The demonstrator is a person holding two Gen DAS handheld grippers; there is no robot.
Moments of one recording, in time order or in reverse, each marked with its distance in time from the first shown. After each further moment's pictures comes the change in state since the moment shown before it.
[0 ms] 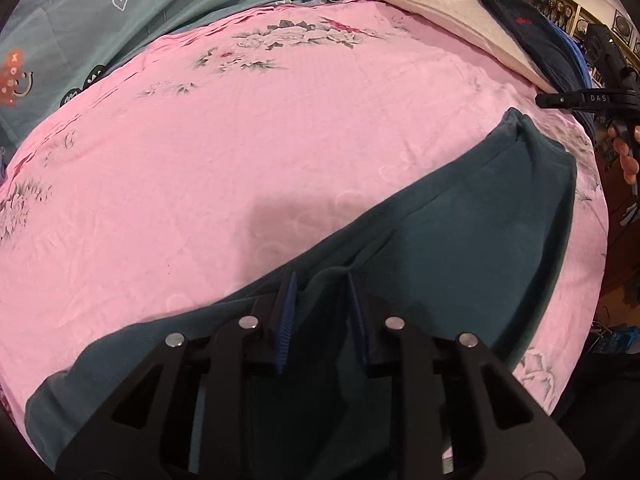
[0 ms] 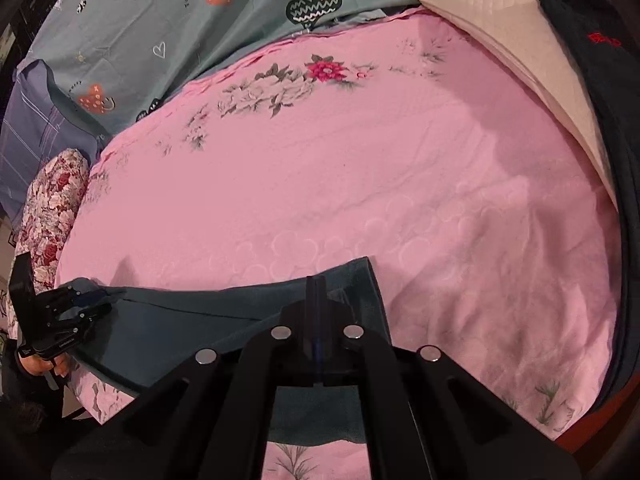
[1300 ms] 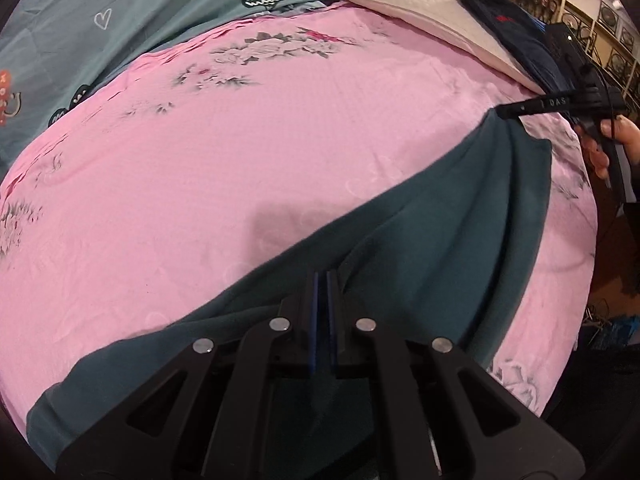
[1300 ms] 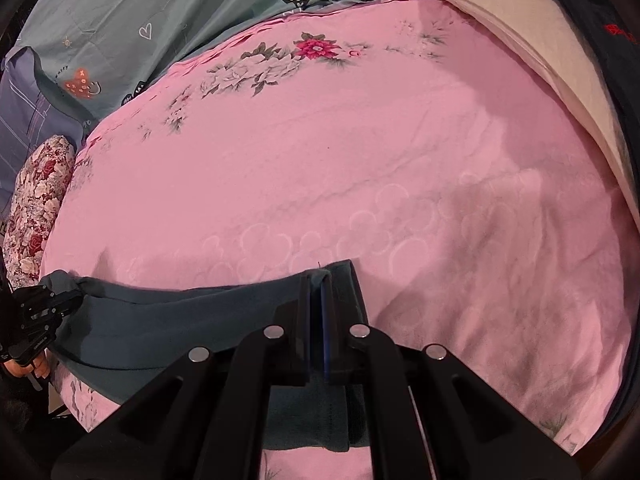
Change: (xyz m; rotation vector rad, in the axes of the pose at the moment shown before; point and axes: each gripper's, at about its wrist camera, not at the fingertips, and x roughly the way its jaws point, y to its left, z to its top) left arm -0.001 -0.020 0.005 0.056 -0.018 -0.029; right arm 0.042 -0.011 0.002 -0.026 0.075 -0.045
